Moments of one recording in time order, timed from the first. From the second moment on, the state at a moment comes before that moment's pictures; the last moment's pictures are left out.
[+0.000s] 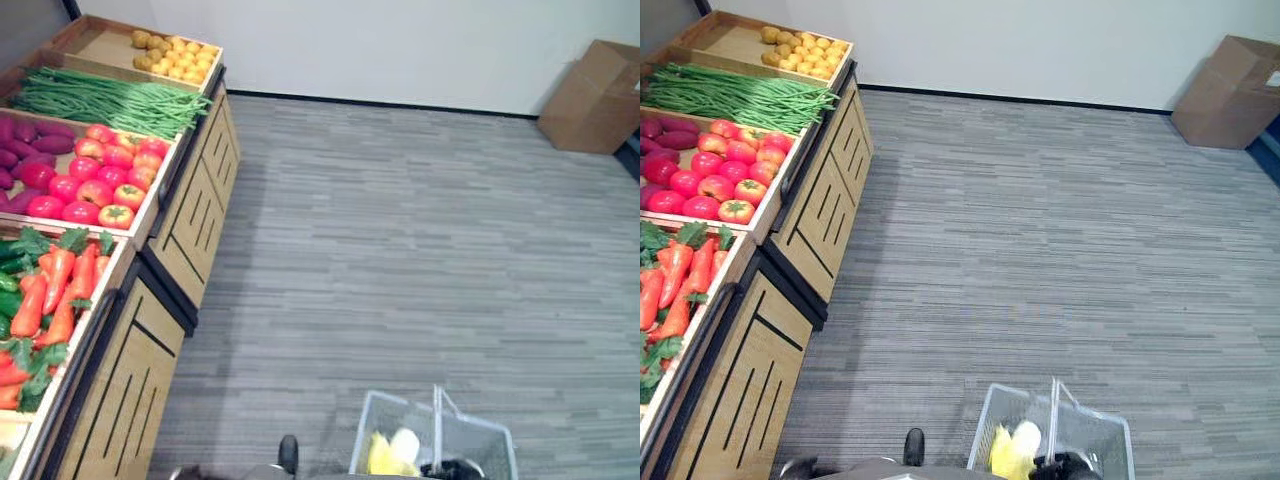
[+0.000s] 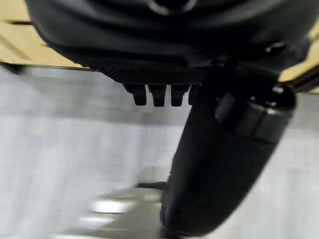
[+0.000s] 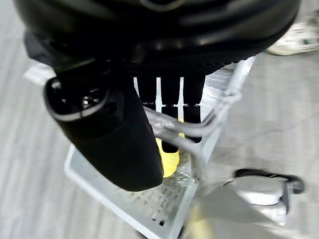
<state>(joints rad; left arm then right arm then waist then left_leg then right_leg) -0.09 0.21 -0.05 1.29 -0.16 0.09 0.17 0.00 -0.24 0.16 1.20 0.13 0.05 -0.07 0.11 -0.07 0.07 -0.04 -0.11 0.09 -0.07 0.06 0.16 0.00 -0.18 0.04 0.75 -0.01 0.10</state>
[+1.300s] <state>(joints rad) -0.05 0.19 -0.07 1.32 -0.17 0.08 0.16 0.02 -0.31 0.15 1.27 0.22 0.06 -0.07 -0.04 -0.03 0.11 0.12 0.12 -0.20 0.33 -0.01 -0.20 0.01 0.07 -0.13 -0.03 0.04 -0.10</state>
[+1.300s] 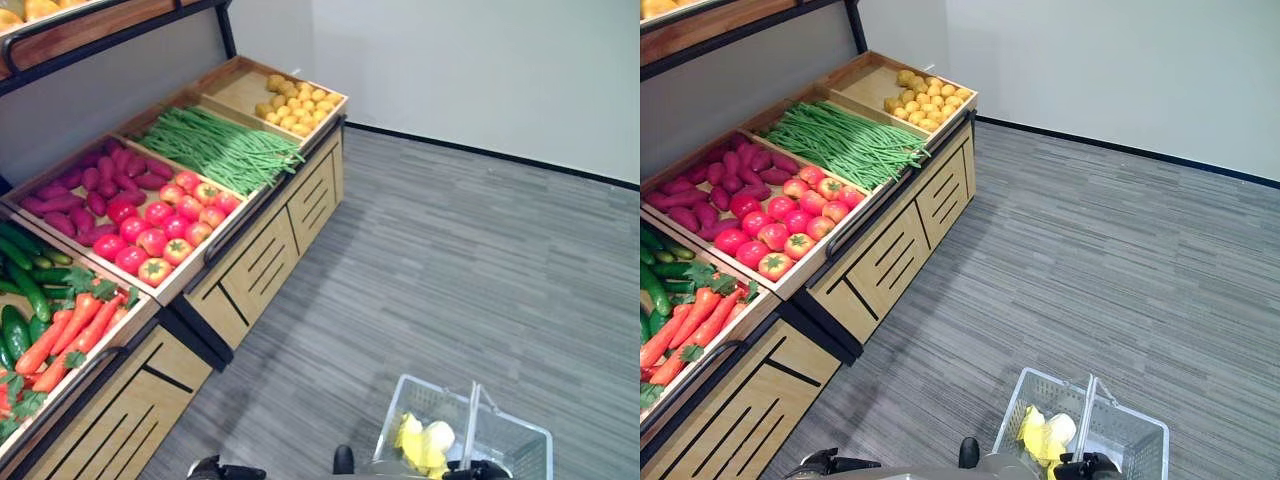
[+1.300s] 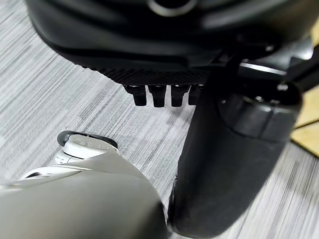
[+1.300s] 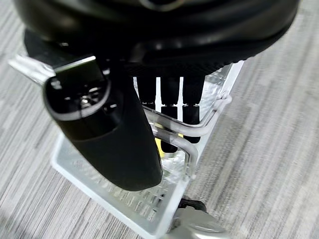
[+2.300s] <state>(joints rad) 0.02 0.20 -0.13 1.29 -0.09 0.10 0.15 0.02 -0.27 0.13 1.32 0.21 0.06 -0.07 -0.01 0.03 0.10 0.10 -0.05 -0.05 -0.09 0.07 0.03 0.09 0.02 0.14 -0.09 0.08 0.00</state>
